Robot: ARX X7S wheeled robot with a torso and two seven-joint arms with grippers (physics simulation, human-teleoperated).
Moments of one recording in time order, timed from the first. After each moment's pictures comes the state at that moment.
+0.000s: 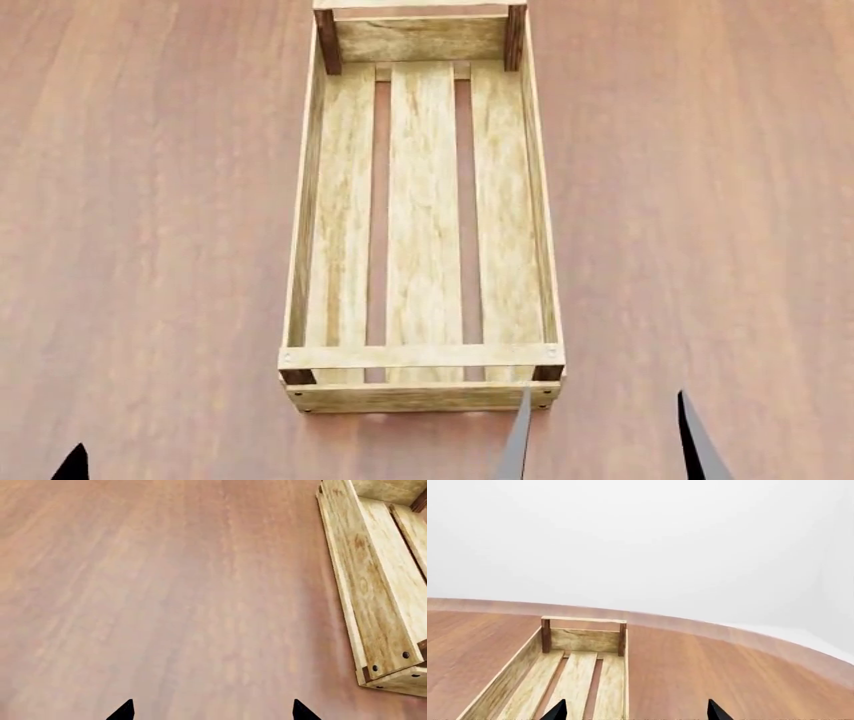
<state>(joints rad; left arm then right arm) 0.01 -0.45 -0.09 0.53 -0.84 -0.71 -0.45 -0.09 0.32 -0.25 -0.45 0.07 -0.10 0.38</state>
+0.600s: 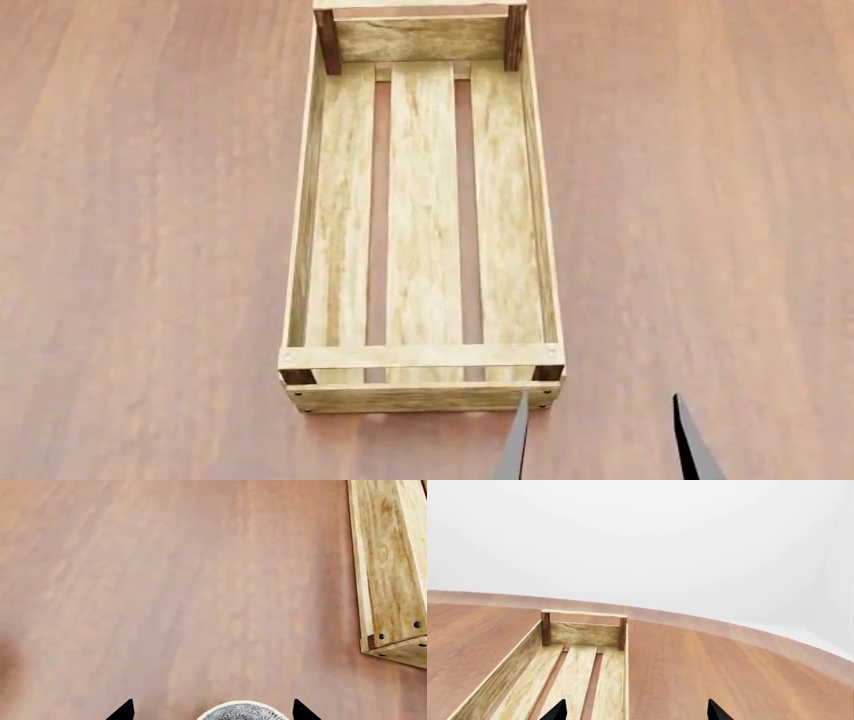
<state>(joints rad) 0.03 -0.45 -0.18 0.58 -1.06 -0.86 -0.60 -0.08 0.33 -0.26 -0.43 0.07 -0.09 0.39</state>
